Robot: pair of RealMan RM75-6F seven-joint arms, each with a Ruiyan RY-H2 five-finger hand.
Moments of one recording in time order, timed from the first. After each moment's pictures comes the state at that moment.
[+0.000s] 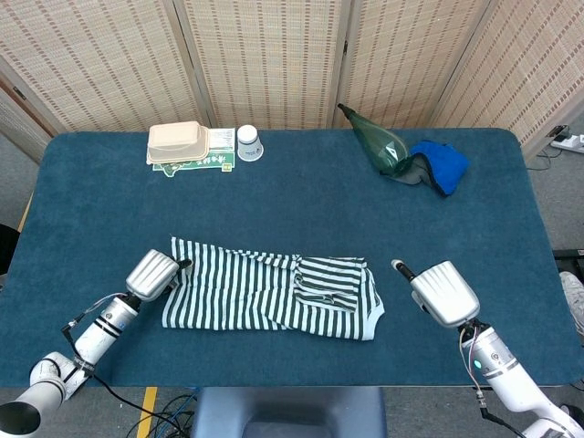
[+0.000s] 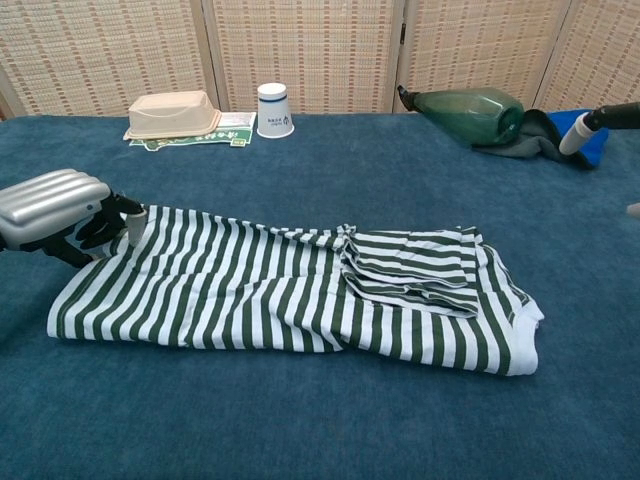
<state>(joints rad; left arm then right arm) -0.62 -1.80 0.08 -0.48 1.68 1.28 -0.41 0.41 -1.15 0.03 -1.70 -1.60 1.26 -0.49</state>
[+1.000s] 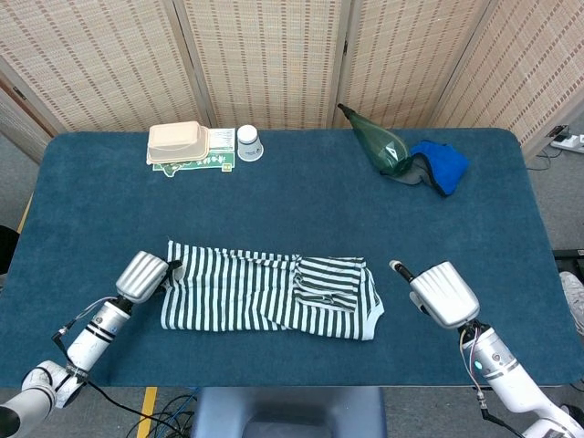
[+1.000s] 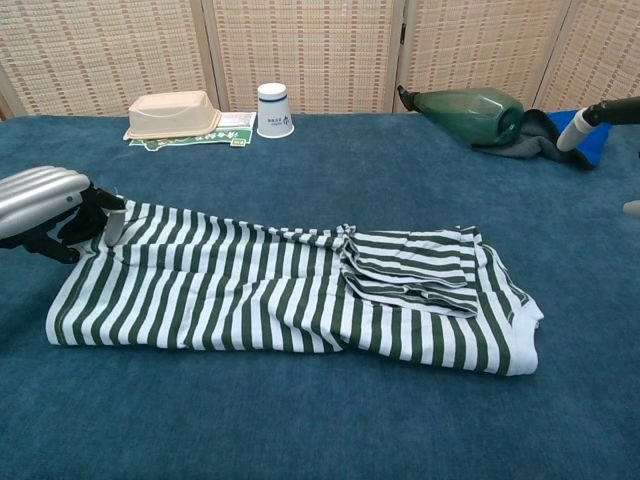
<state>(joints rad) -0.59 -1.70 0.06 -0.66 1.63 1.27 -0.39 0.40 -1.16 0.03 -1.69 -1.64 1.27 -0.44</state>
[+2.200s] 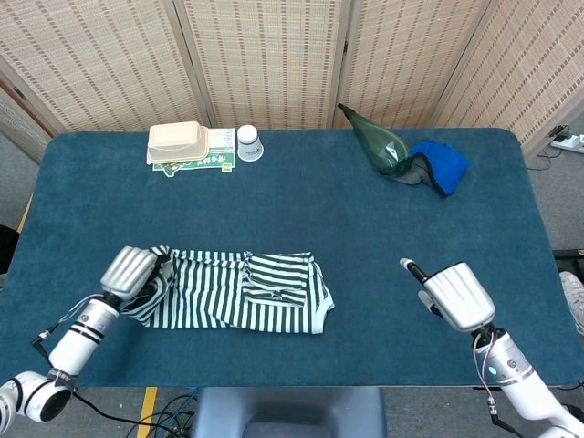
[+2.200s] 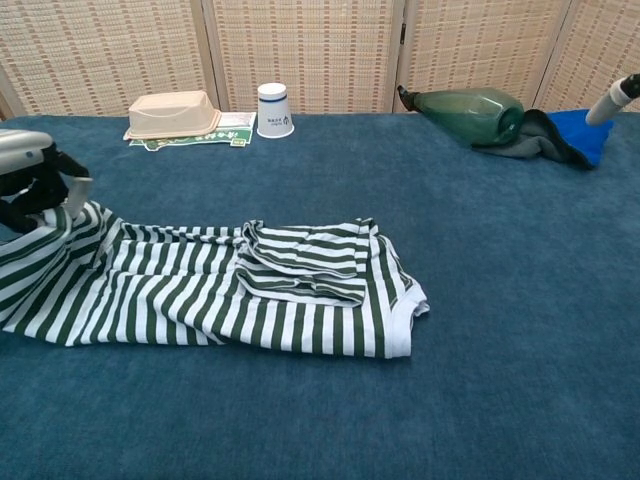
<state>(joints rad) -0.60 -1.31 -0.08 -1.44 1.40 1.03 0.04 0.35 -1.13 0.04 -1.68 -1.68 1.35 -0.37</state>
